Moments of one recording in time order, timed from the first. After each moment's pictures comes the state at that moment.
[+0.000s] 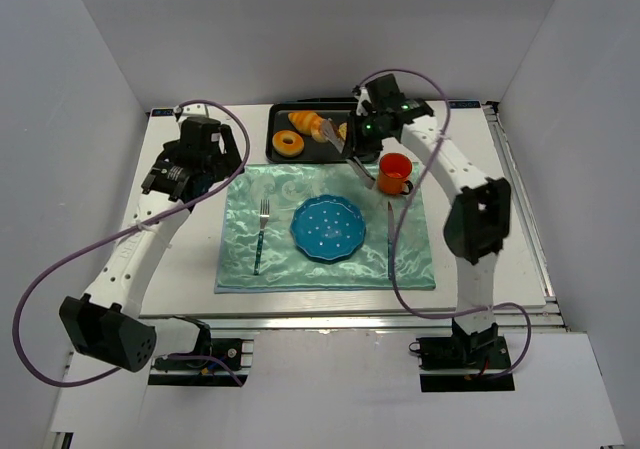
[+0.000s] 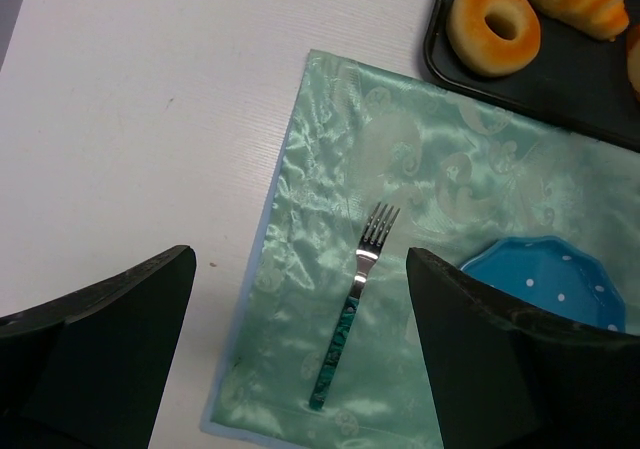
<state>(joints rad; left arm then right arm) -0.30 1.28 1.35 -0.75 -0.42 -0.41 0.46 2.08 2.03 -0.85 -0.30 0.28</state>
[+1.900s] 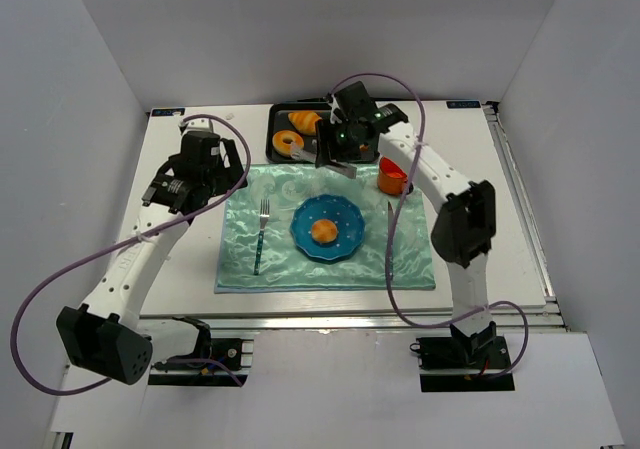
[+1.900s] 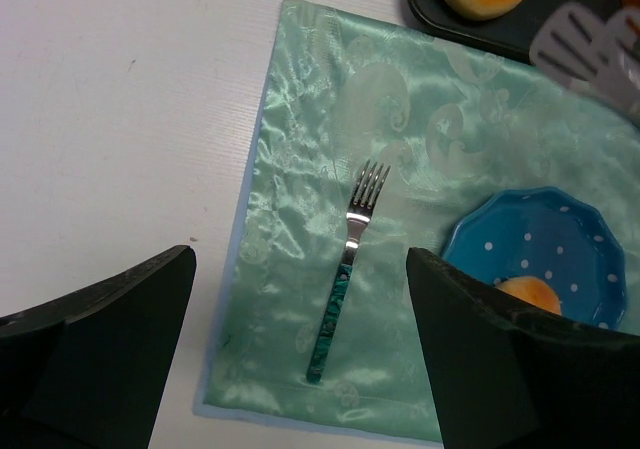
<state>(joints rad) -0.30 1.20 1.23 -0.71 -0.33 -0.41 0.61 2.02 2.00 -0.88 -0.20 0.31</state>
